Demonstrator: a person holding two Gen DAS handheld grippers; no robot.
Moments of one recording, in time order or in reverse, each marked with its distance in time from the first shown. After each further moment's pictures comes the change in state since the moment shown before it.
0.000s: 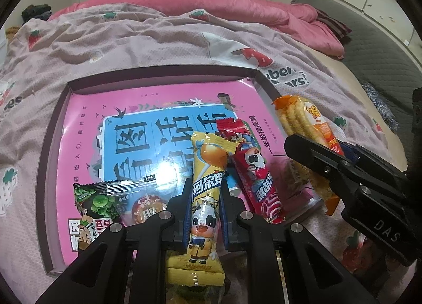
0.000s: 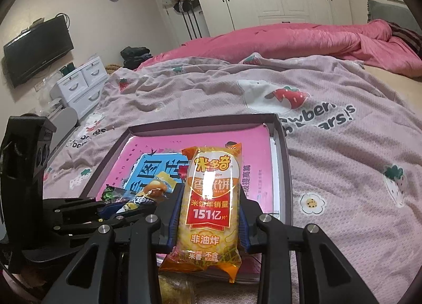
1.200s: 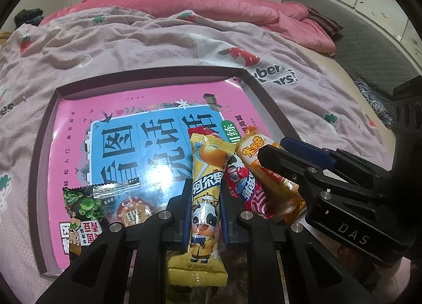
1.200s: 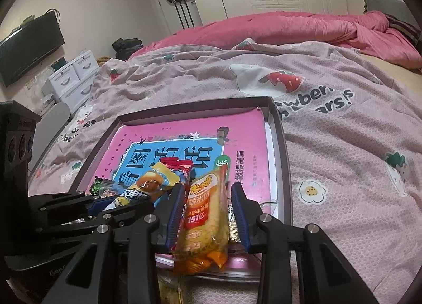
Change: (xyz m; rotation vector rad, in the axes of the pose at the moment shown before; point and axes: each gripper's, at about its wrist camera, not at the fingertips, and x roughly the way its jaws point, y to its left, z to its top) left arm -0.002 -0.009 -0.002 0.034 -0.006 -0.036; right arm 0.012 0.000 -0.005 0.003 0.051 -0.038
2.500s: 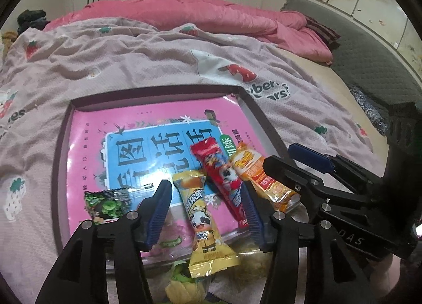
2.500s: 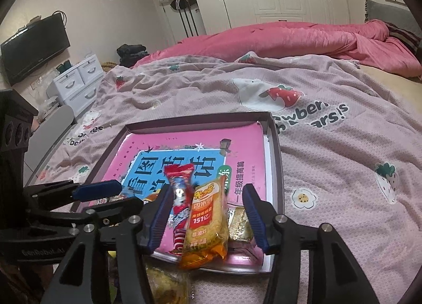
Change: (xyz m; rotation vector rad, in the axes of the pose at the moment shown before) left arm -0.036 0.006 0.009 -0.017 -0.040 -0.017; right arm -0.025 0.001 0.005 -0.008 -0.052 0.012
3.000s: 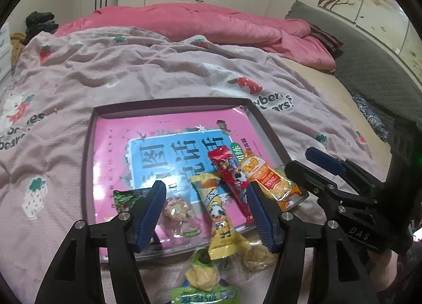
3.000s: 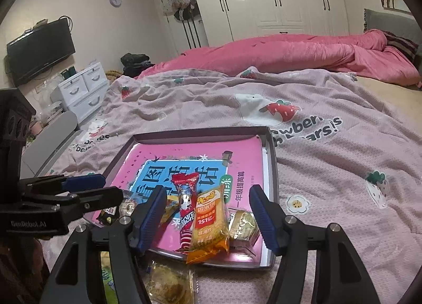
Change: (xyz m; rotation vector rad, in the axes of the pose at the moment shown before) left arm -0.034 0.014 0.000 -0.014 -0.034 0.031; right arm -0.026 0.007 -0.001 -0.024 -0.061 0.004
